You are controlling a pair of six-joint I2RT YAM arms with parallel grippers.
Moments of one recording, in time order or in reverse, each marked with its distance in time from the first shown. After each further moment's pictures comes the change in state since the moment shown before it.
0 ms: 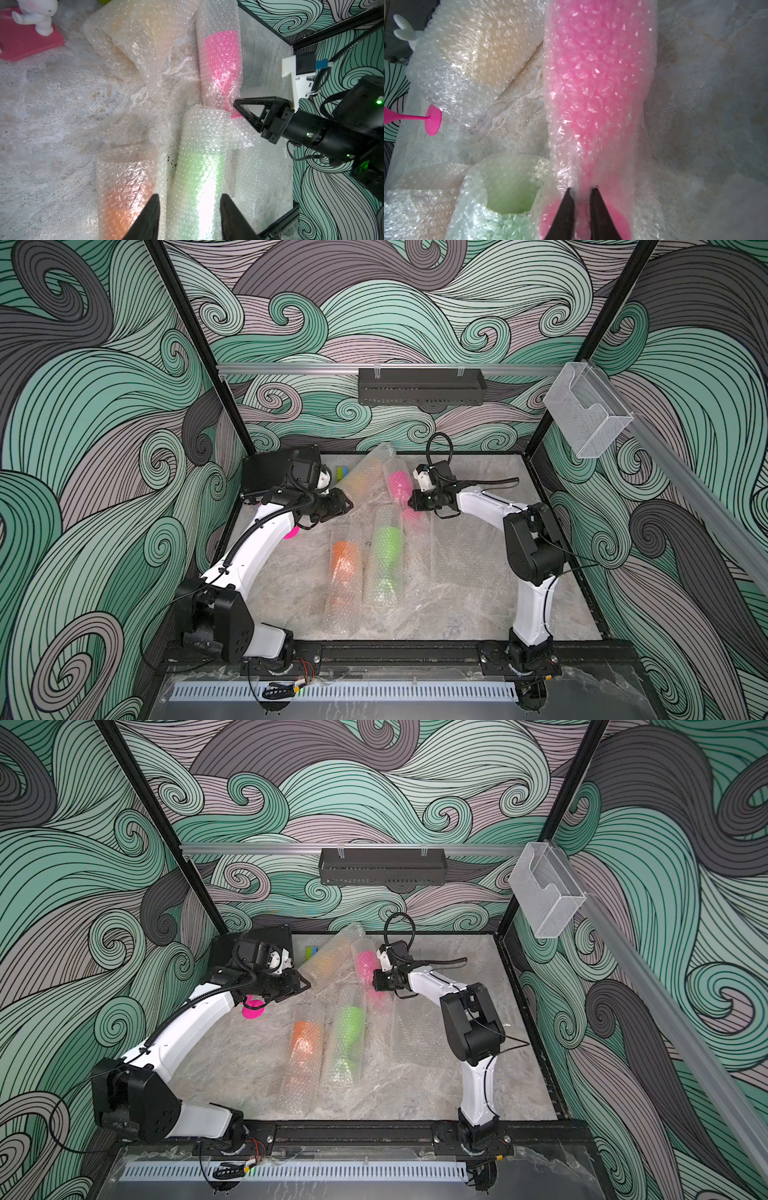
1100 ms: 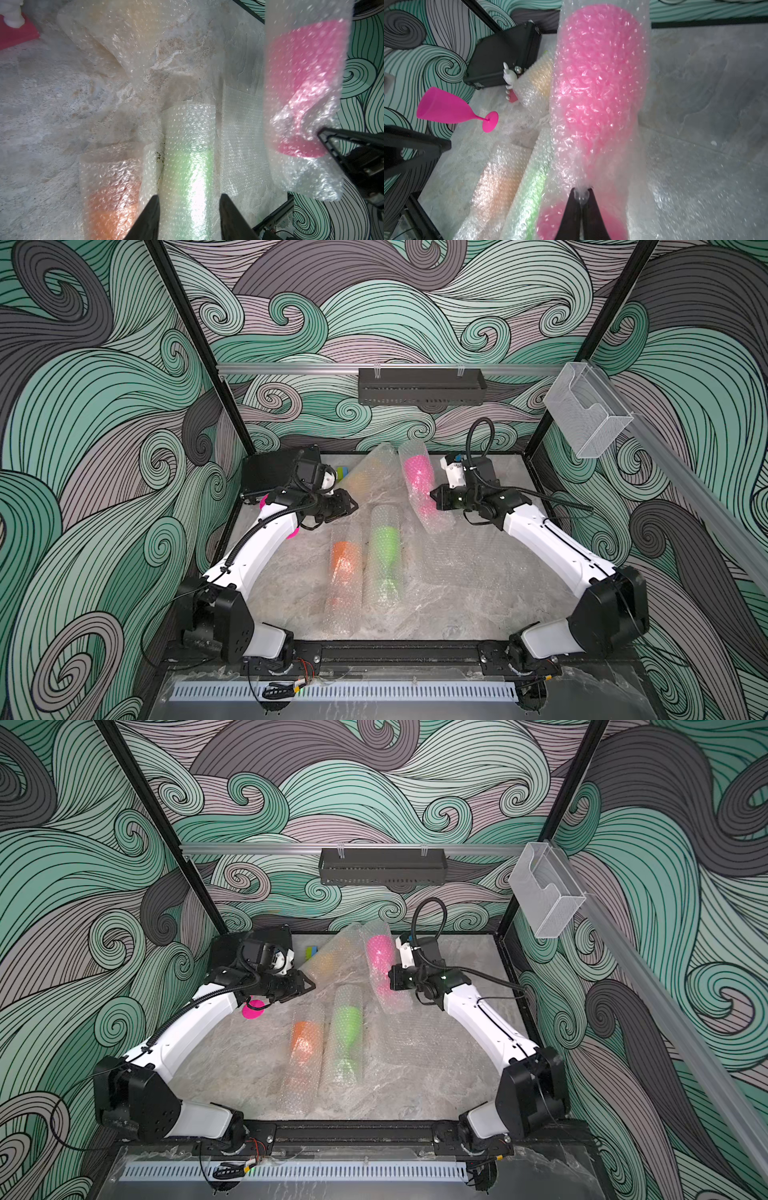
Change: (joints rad) left arm -0.039 0.022 0.000 0.027 0.019 -0.013; right arm -0.012 -0.571 -0.262 -0.126 0.072 -0.016
